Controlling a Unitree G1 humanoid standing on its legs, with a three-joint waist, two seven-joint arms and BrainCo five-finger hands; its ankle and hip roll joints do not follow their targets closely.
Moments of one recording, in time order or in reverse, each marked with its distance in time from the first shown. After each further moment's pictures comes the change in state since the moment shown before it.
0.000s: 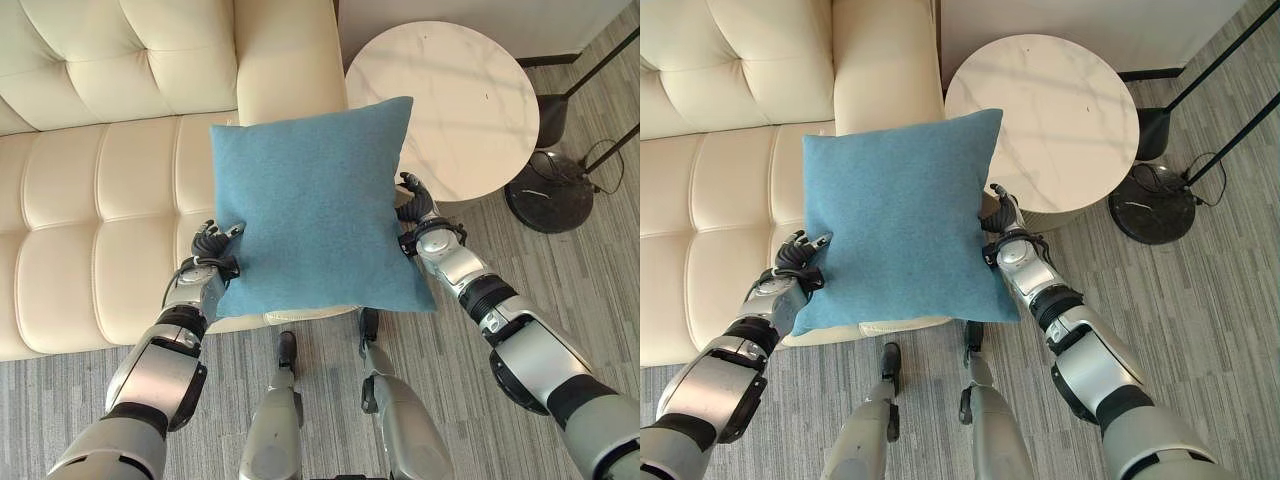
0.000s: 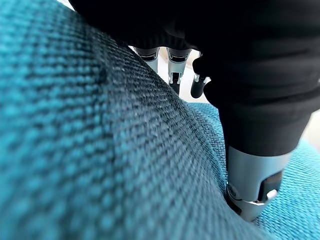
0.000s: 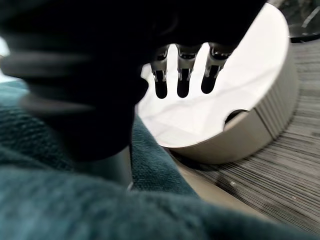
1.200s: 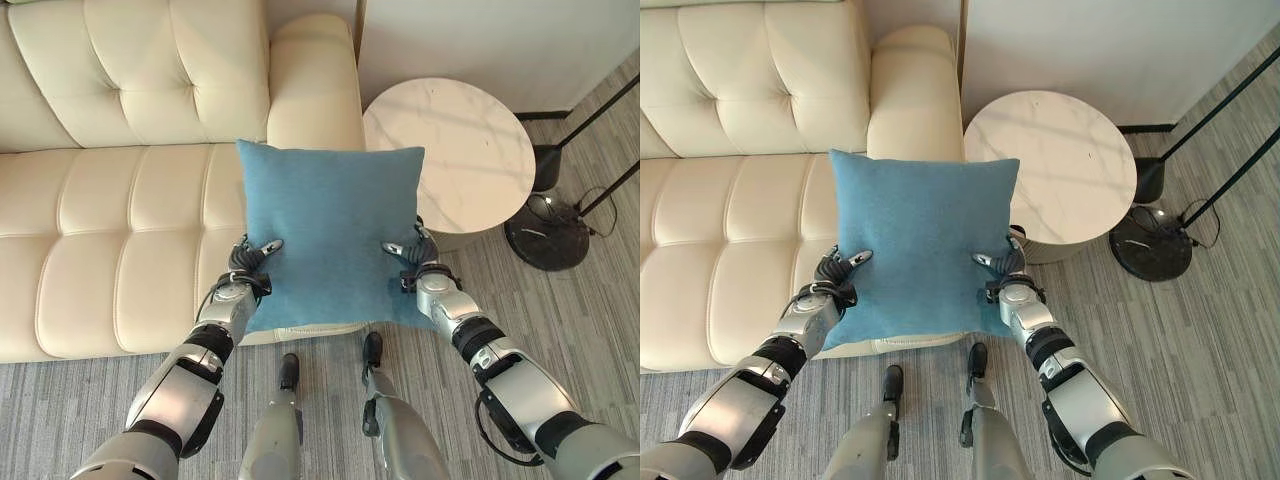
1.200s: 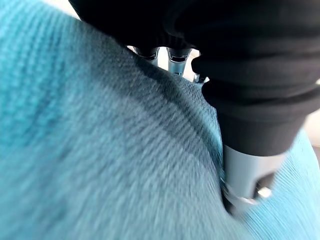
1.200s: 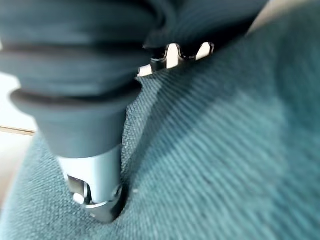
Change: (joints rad) left arm 0.112 -0.097 -0.074 -0.174 0.009 -0.027 0.060; right arm 0.261 0.127 -0.157 -0.118 0.294 -0.070 -0.070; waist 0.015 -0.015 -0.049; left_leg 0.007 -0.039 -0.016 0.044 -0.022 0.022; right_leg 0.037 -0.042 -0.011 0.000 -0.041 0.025
